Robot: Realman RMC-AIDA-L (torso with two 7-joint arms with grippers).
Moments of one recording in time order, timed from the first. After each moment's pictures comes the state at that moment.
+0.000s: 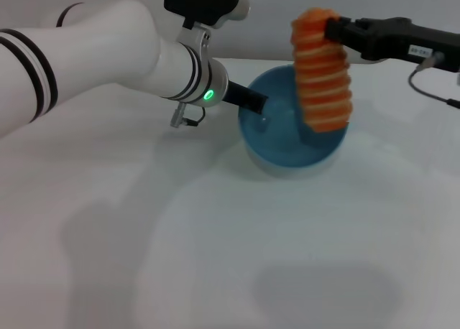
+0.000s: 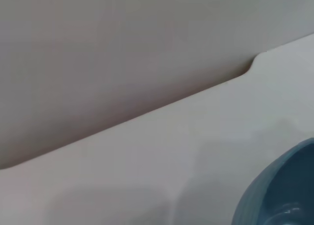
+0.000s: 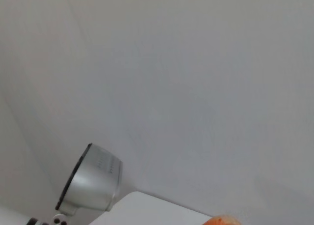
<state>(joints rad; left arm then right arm) -0.94 -2.07 1.80 0.55 2.18 0.54 -2.78 0.64 2.07 -1.00 -0.73 -1.65 -1.16 1.76</state>
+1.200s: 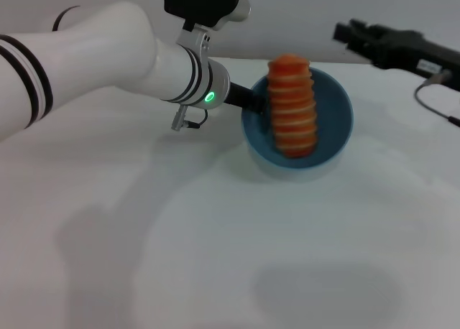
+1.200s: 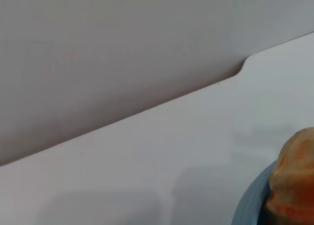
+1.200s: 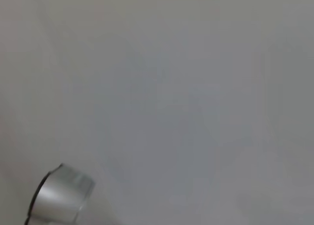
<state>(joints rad) -0.91 -2.07 1.80 0.58 2.17 0.54 -2.78 0.56 2.07 -1.01 -0.62 -1.41 -1.13 1.53</state>
